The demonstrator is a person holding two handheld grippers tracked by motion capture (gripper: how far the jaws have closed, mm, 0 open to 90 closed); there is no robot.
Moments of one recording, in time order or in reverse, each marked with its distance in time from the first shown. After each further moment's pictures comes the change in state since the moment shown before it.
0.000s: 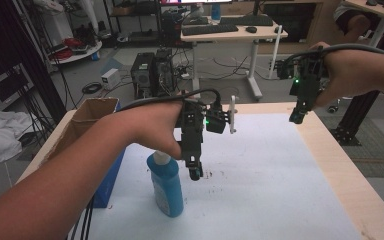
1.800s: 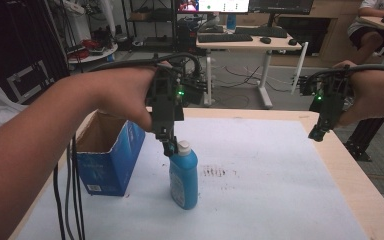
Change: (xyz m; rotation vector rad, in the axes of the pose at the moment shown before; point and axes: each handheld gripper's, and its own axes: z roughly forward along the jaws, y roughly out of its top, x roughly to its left) left arm -0.045 -0.082 -0.075 -0.015 0.057 -0.044; right arm 0.045 -0.008 -0.003 -0.017 0.000 0.002
